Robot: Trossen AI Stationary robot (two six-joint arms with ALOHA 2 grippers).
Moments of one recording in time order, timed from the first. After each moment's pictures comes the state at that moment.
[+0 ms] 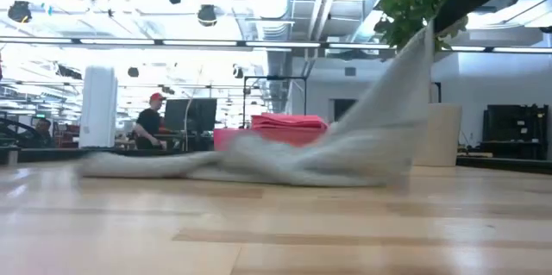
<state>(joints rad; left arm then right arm) -0.26 1.62 1.61 -1.35 -0.14 -0.31 0.64 1.48 1.18 -1.33 0.84 0.99</state>
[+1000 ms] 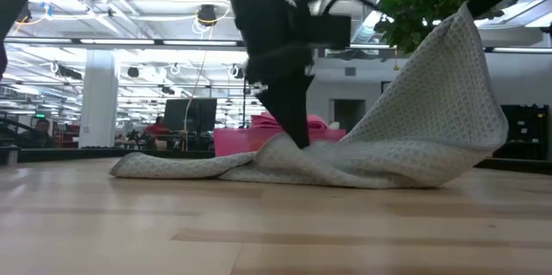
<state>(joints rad) -0.18 2.11 1.61 -0.72 -0.29 -0.10 0.79 1.48 1.17 -1.30 0.80 1.12</state>
